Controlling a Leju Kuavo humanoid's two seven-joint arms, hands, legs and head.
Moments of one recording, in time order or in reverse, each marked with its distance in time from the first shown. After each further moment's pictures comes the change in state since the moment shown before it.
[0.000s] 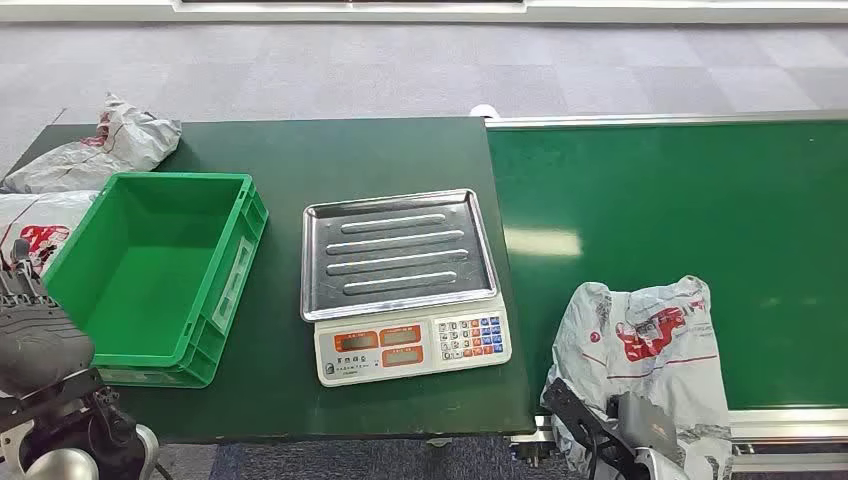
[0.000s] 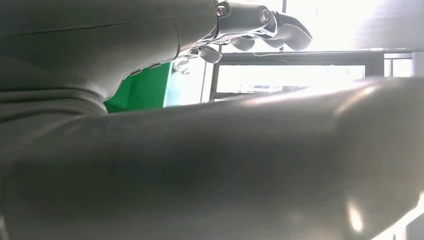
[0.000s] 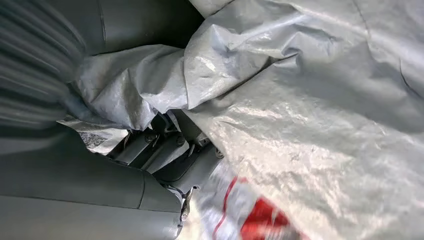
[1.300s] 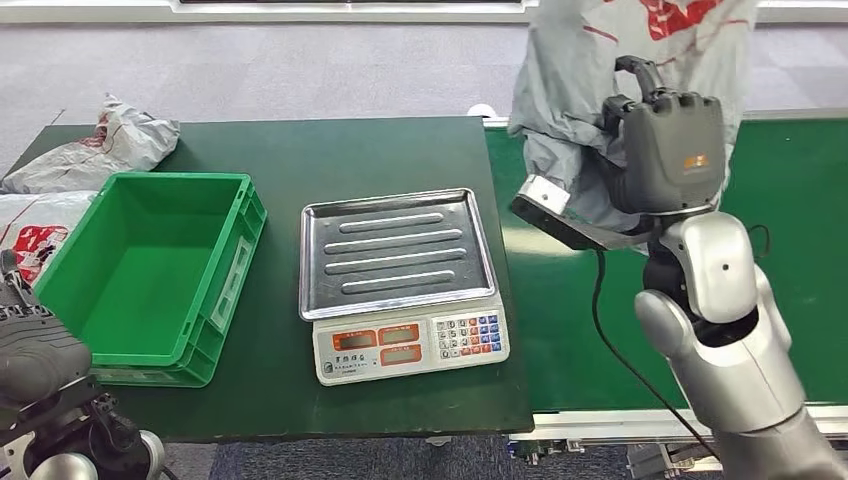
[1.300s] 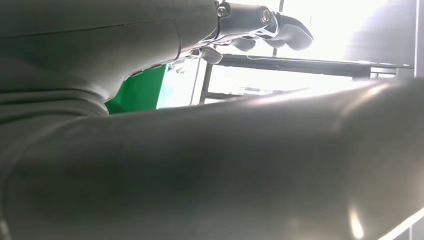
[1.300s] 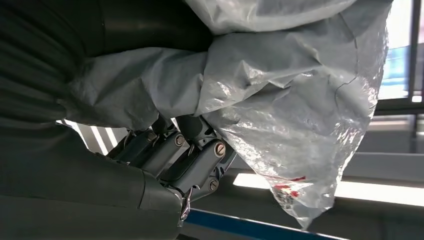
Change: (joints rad) left arm 0.013 -0.025 0.001 0.010 0.081 0.022 -0.105; right arm -0.834 -0.188 0.332 -0.195 0.231 -0.066 -0.278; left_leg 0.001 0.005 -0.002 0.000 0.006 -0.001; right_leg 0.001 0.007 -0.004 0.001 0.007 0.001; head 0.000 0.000
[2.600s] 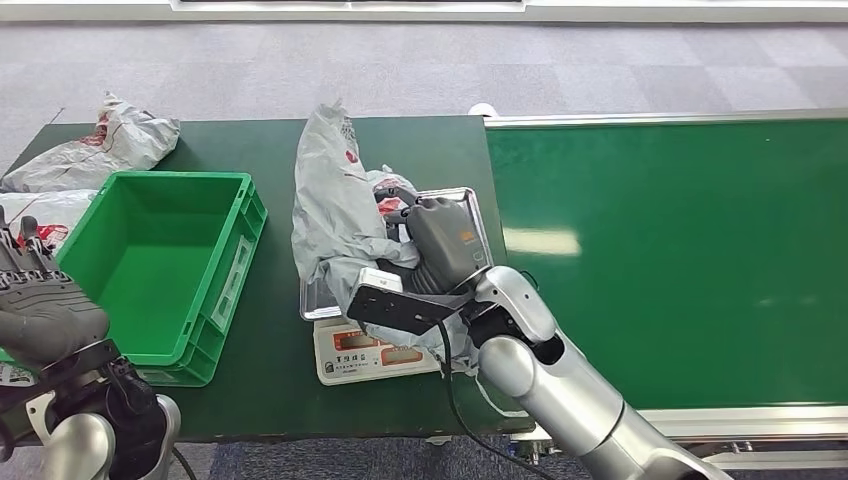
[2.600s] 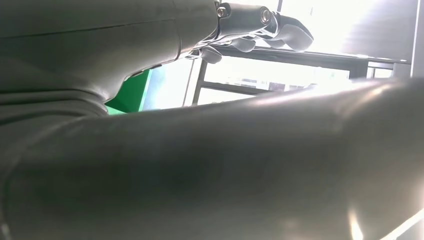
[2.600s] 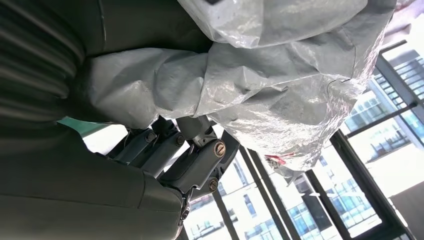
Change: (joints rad) left arm -0.123 0.002 -0.045 0.074 0.017 0.030 0.020; right arm 0.047 0.330 0.314 0.332 -0.555 -0.020 -0.173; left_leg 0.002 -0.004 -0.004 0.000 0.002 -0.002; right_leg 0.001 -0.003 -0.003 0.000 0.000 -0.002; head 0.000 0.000
